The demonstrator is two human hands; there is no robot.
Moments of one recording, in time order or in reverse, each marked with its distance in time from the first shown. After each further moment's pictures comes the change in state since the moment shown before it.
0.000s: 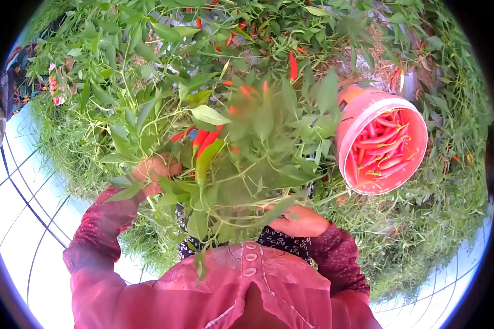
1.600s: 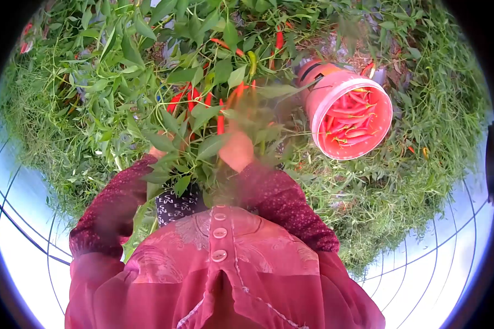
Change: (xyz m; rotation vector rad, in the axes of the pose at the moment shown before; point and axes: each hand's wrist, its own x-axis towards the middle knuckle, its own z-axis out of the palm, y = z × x) left_hand 0.093 -0.174 -0.056 -0.684 -0.296 0.323; right_hand 0.102 0.011 0.084 -0.358 0.609 0.372
